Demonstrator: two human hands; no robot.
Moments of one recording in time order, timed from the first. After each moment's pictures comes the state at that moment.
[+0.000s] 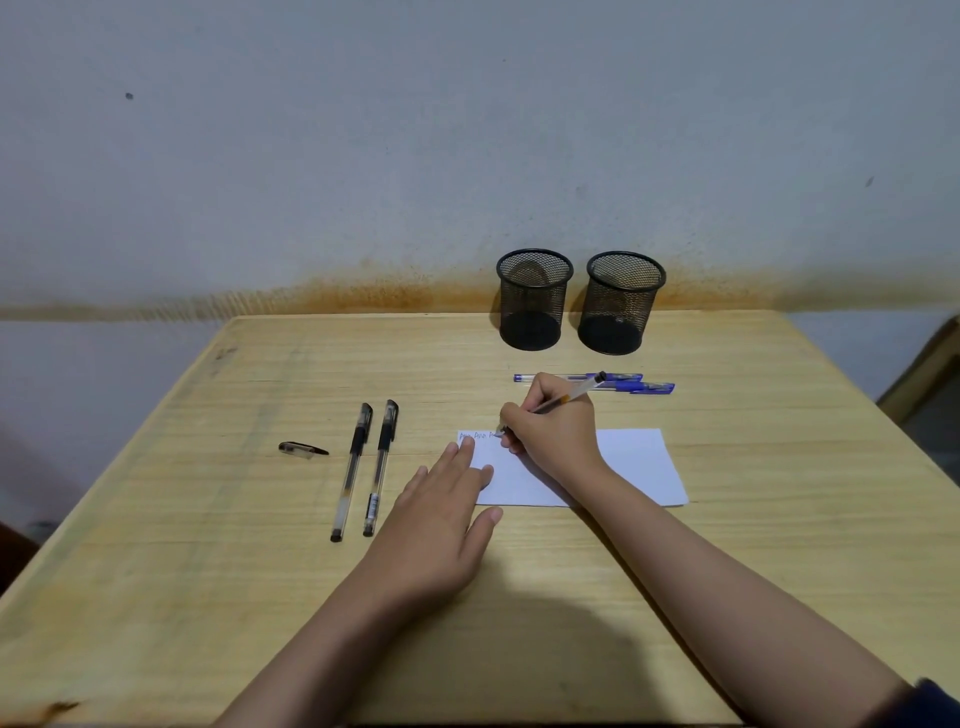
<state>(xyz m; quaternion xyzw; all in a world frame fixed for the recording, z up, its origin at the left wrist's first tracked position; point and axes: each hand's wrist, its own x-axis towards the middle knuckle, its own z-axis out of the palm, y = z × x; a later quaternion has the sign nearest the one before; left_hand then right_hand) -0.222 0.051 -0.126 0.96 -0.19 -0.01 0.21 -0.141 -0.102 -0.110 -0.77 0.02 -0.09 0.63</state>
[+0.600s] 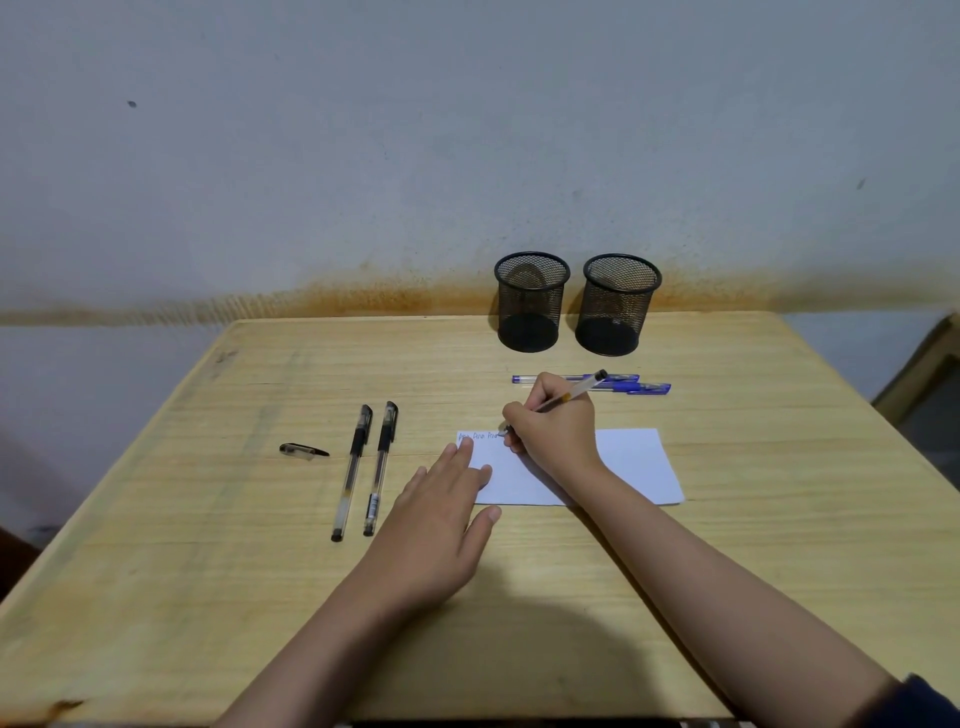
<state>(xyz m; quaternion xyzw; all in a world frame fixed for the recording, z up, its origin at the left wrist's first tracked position) -0.224 0.050 -0.125 0.96 -0.19 0.00 0.21 -0.140 -0.103 -0.112 -0.76 0.04 -0.11 0.63</state>
